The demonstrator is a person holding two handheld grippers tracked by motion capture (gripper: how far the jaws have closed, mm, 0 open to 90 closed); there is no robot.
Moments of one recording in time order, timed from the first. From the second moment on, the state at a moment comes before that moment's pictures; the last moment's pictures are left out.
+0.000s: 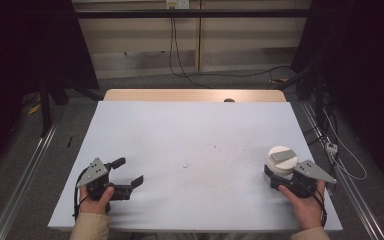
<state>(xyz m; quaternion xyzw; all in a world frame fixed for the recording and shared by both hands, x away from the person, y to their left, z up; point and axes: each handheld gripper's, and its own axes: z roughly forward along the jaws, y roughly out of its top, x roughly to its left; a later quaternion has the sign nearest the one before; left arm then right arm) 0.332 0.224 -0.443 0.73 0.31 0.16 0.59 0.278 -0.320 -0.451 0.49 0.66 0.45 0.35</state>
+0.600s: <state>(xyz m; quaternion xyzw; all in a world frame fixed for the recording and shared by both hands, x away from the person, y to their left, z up) 0.333 0.224 -0.443 0.73 0.30 0.16 0.59 0.288 -0.299 -0.436 0.46 0.67 0.47 0.34</state>
